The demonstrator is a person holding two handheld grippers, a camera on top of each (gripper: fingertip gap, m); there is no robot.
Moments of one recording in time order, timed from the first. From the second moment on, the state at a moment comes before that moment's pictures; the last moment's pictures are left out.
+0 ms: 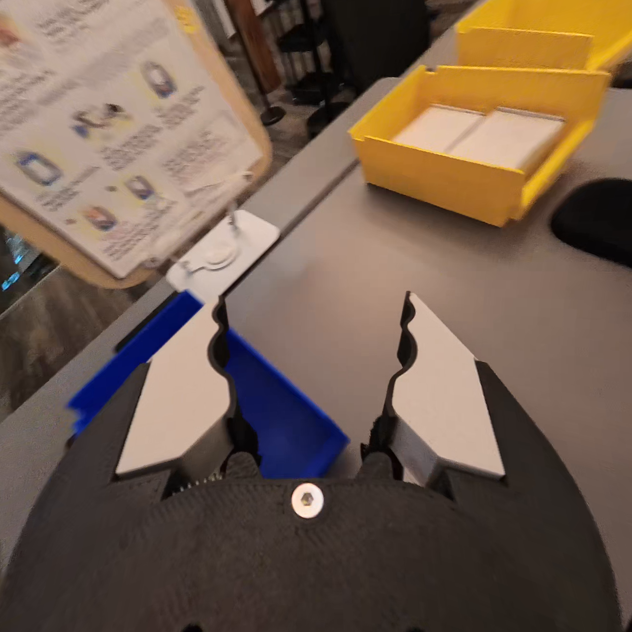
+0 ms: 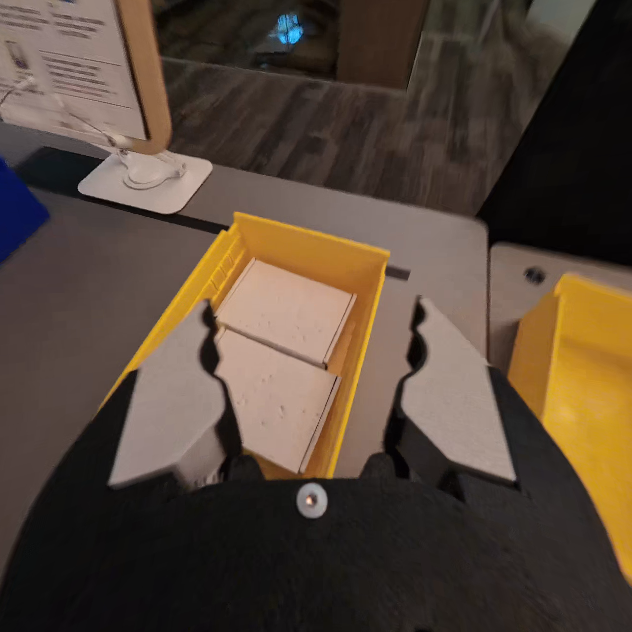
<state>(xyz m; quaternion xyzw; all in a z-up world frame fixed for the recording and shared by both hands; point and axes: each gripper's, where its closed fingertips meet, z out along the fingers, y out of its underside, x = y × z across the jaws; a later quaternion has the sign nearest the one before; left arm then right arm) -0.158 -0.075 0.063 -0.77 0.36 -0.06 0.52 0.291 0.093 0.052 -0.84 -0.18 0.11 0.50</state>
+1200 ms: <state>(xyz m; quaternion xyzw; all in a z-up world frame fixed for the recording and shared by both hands) -0.430 -0.031 -0.121 -0.99 0.00 -0.02 0.11 0.306 0.082 -0.123 -0.97 -0.04 0.17 0.15</state>
